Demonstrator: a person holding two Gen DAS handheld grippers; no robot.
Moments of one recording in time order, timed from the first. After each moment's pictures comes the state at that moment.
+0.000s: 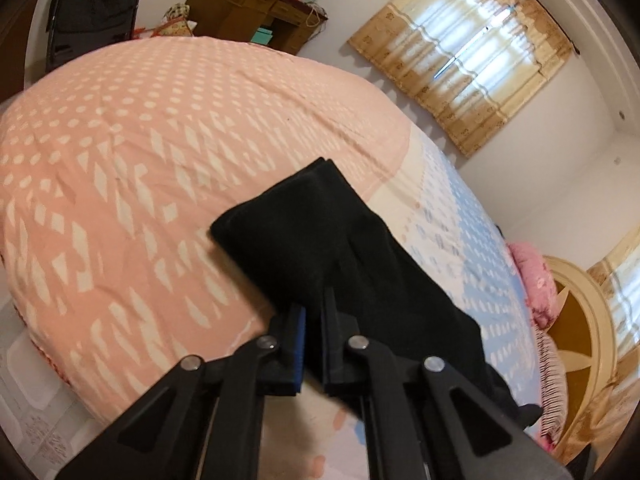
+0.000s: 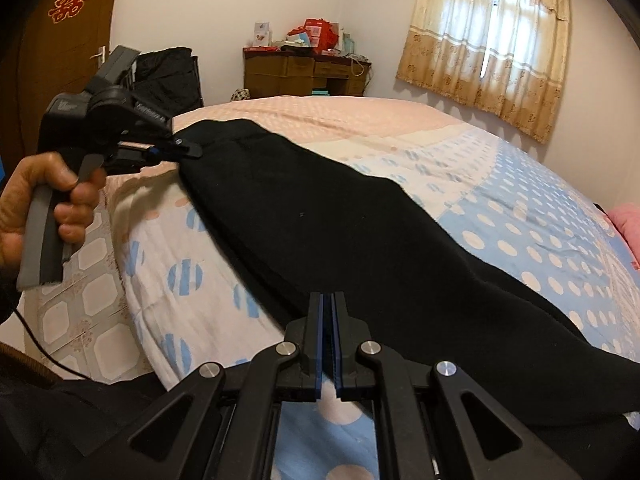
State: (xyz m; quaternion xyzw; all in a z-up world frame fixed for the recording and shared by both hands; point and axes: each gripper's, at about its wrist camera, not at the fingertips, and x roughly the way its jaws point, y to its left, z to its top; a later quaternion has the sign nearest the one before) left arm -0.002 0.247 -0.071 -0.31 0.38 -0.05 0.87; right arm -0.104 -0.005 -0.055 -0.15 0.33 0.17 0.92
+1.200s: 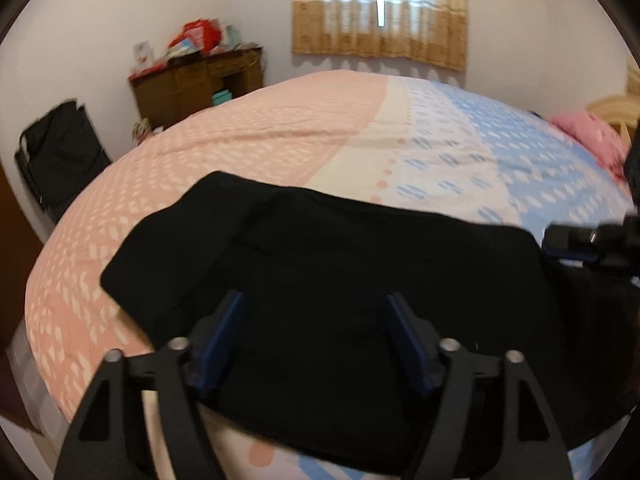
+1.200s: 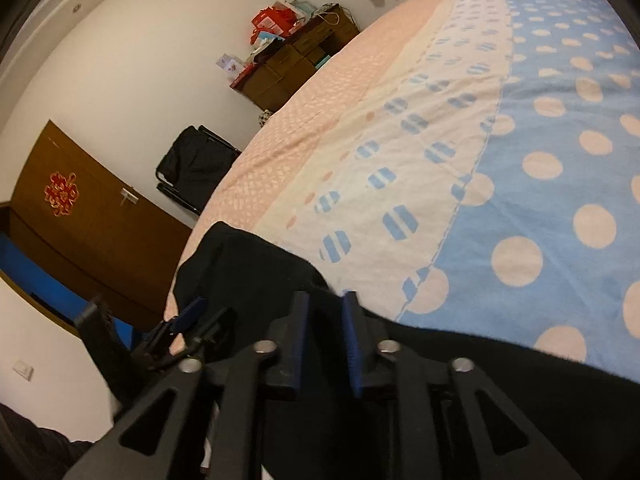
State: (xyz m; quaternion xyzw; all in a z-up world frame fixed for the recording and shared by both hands) left arm 0.006 0.120 -0.065 0.02 0.36 0.00 0.93; right arm 0.095 -0.093 -0.064 0.21 0.46 0.30 0.81
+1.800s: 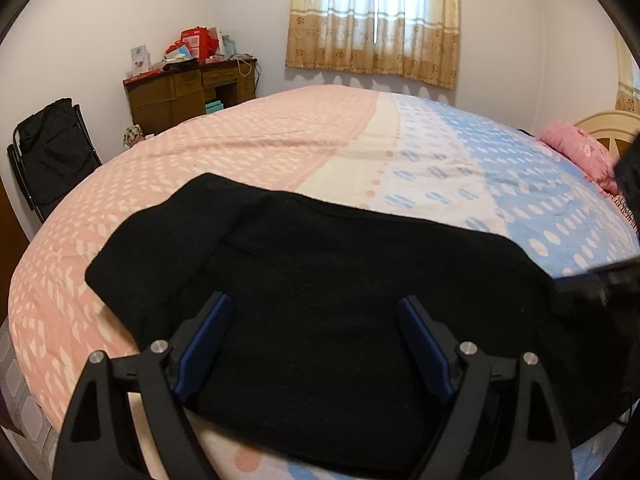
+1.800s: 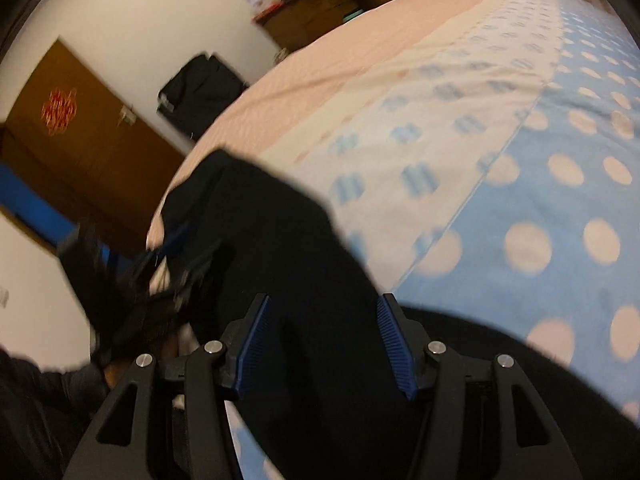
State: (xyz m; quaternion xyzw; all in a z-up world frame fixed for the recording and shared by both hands) left arm 0.001 0.126 -0.066 -0.02 0.34 -0.02 0.94; right arm 0.073 -0.072 -0.061 0.06 0.51 0.33 0.79
